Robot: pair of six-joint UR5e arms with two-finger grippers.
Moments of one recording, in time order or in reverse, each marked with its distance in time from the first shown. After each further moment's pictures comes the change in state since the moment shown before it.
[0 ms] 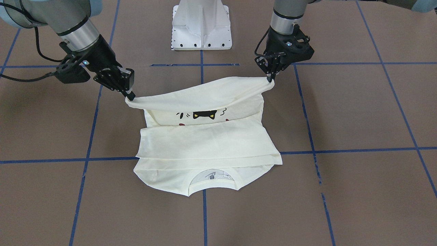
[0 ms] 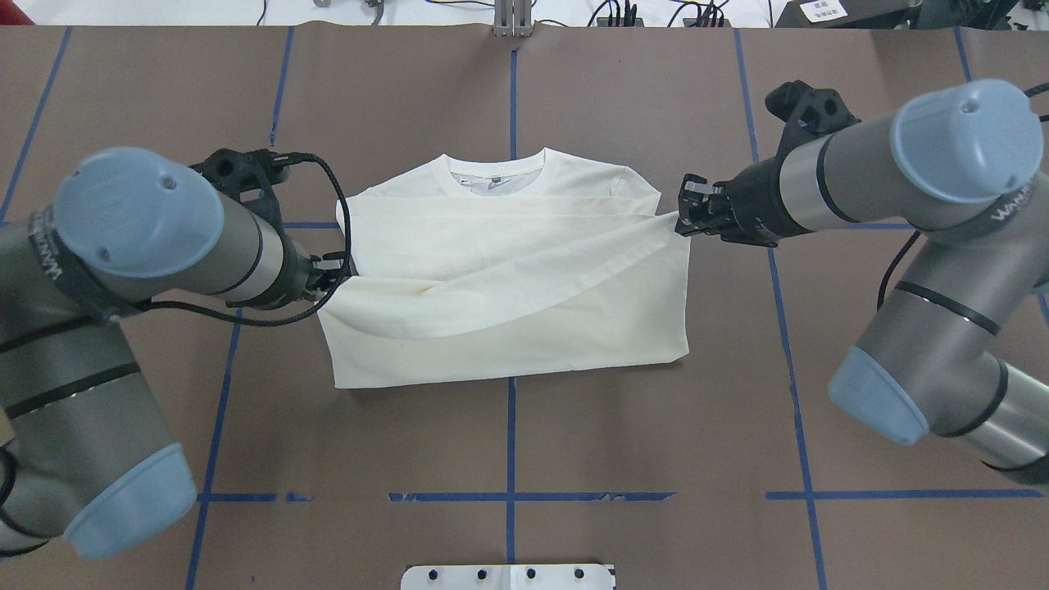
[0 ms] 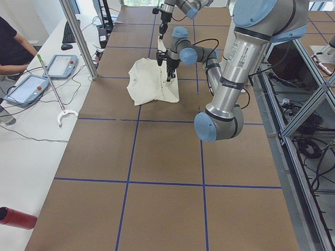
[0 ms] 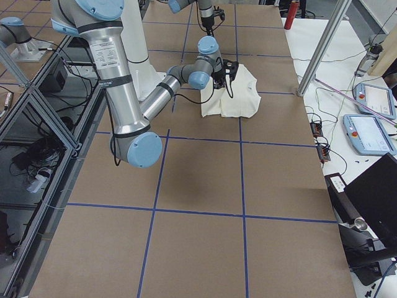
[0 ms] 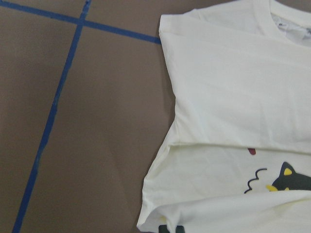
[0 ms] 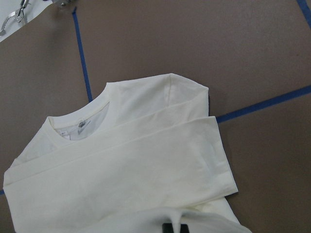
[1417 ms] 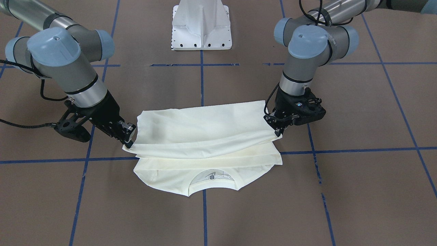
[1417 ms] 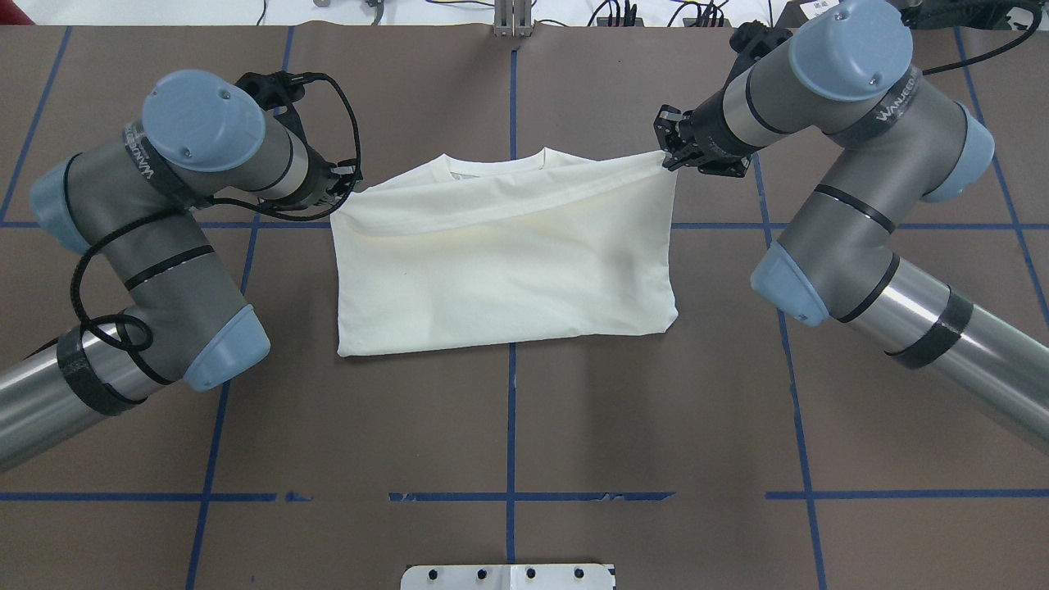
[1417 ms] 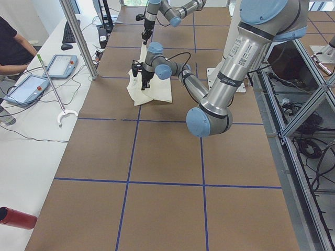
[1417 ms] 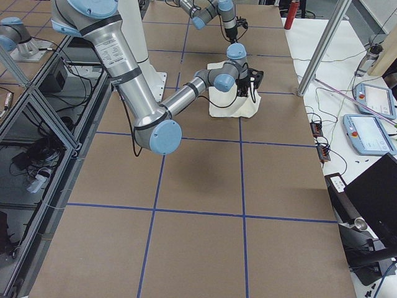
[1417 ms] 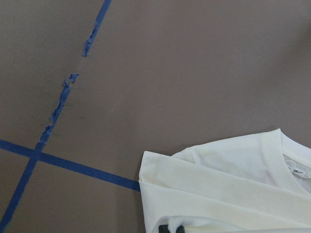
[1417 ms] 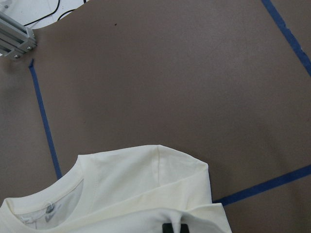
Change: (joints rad) left arm -0.123 -0.091 0.385 -0.335 0.001 0.021; right arm 0.072 0.191 -0.328 0.002 0.007 0.002
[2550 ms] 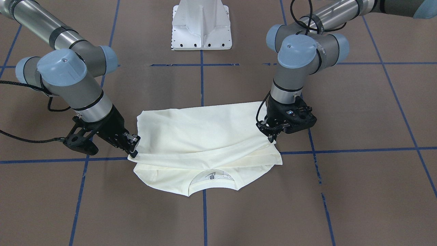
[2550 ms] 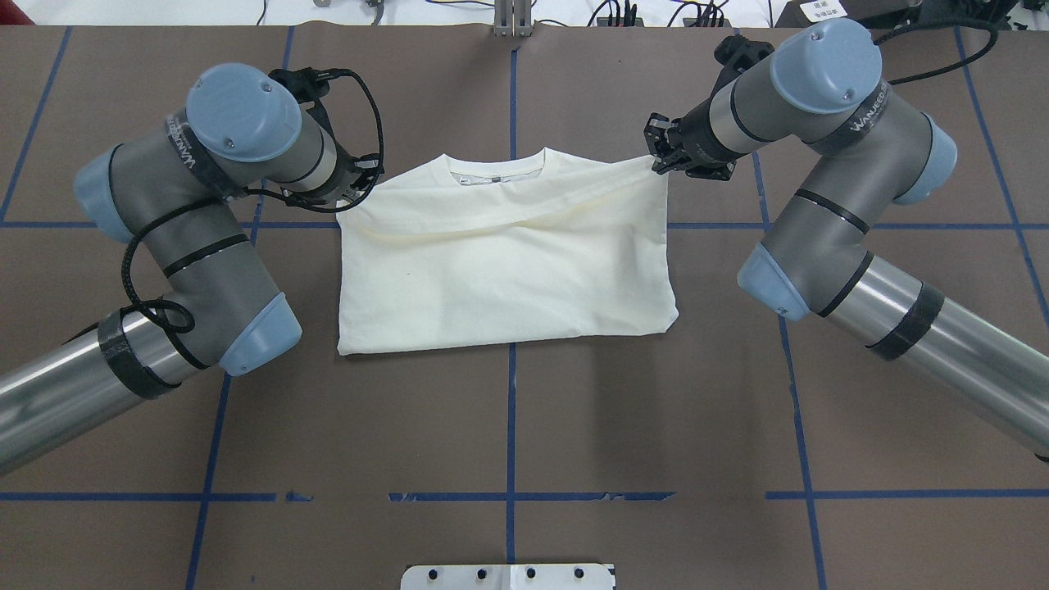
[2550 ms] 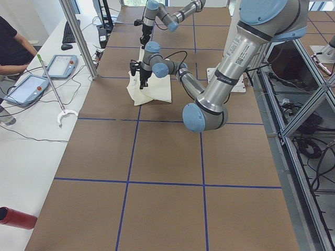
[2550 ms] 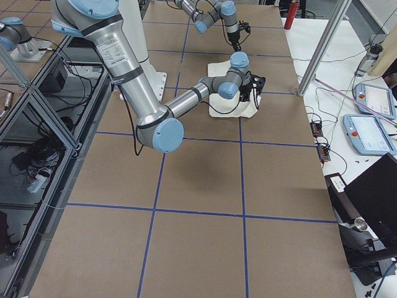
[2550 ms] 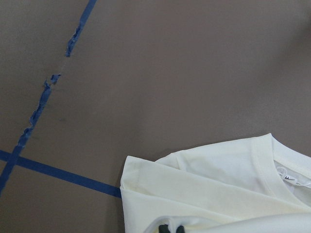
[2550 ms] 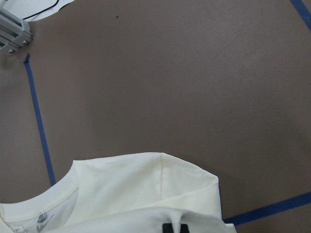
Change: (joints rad) left arm 0.007 -0.073 0.095 -0.006 0.003 -0.036; right arm -0.010 0.012 -0.105 0.133 0.000 -0.002
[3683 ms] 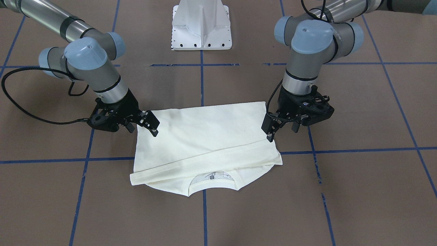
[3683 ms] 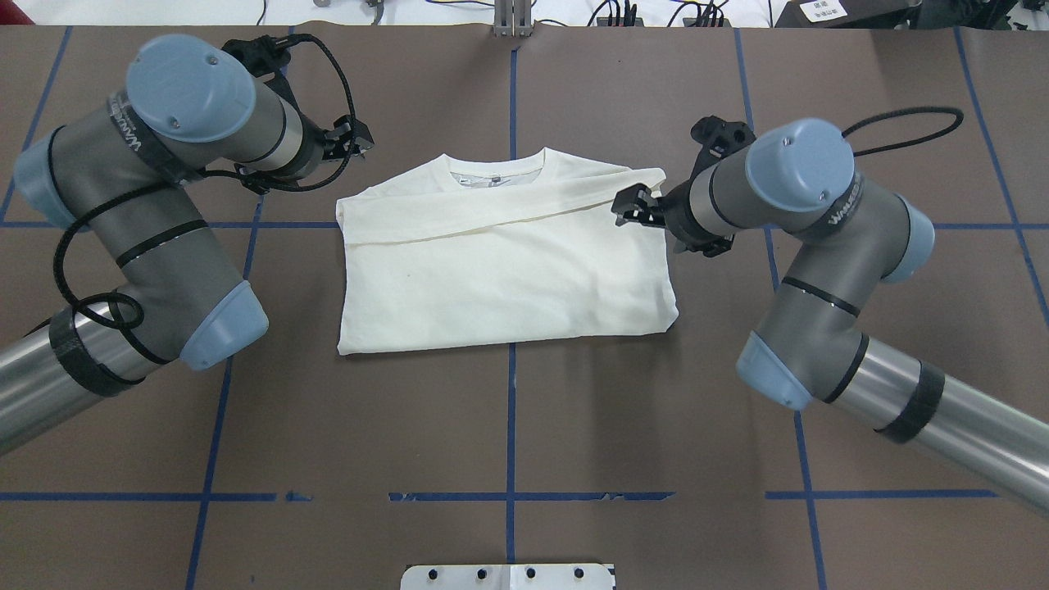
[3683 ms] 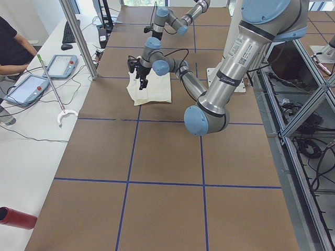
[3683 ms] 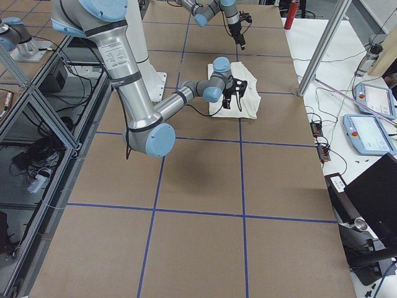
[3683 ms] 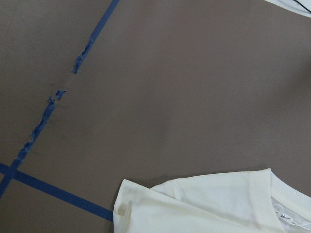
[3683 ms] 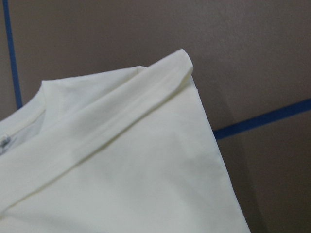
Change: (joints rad) left arm -0.042 0.059 -0.124 0.020 0.015 -0.033; right arm -0.165 -0.125 0.124 0.000 -0.112 0.018
